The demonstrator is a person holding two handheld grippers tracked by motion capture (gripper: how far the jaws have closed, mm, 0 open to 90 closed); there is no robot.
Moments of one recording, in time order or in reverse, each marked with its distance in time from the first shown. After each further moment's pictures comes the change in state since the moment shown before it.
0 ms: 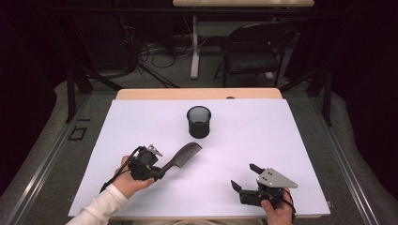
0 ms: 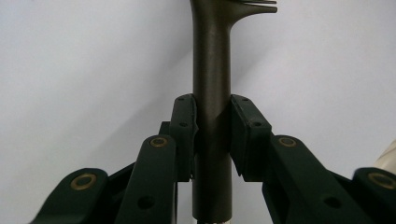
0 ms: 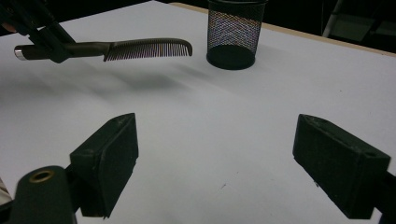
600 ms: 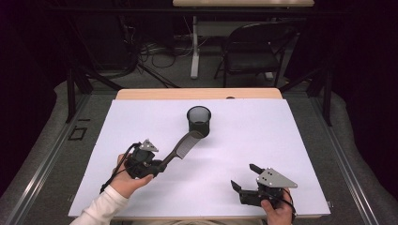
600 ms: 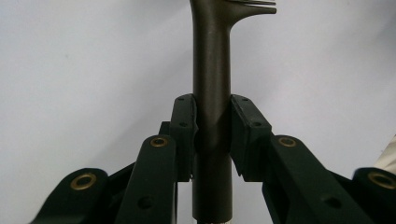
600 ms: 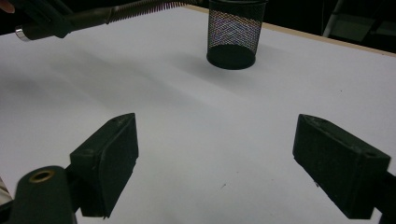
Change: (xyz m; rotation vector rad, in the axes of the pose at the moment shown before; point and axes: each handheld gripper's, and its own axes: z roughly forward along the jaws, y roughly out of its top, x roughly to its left) left arm -0.004 0.001 -0.020 -0.187 0.010 -0.003; right arm 0.000 0.000 0.000 0.000 0.000 -0.002
